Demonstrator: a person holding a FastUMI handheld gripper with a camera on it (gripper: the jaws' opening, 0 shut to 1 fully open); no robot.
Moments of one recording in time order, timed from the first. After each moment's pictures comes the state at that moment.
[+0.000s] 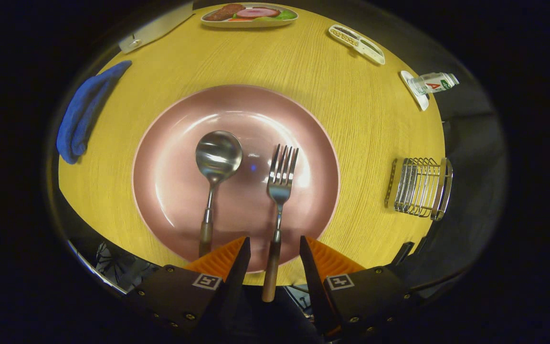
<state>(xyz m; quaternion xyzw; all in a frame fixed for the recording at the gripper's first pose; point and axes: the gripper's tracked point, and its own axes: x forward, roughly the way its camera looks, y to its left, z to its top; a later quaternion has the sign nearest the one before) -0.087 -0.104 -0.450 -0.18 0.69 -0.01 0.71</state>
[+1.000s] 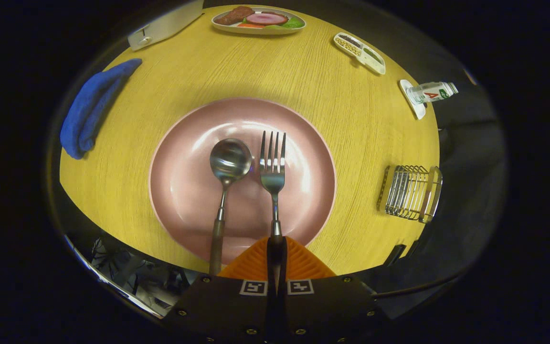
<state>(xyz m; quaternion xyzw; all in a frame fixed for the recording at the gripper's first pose) -0.083 -0.099 -0.424 -0.20 0.68 -0.02 0.70</state>
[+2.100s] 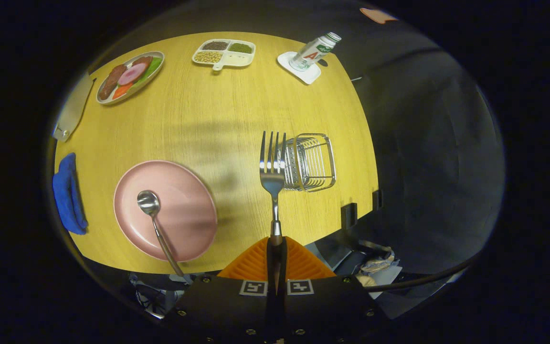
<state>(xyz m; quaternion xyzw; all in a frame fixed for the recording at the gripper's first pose) -0.076 -0.211 -0.311 -0.08 0.67 -0.24 0.70</state>
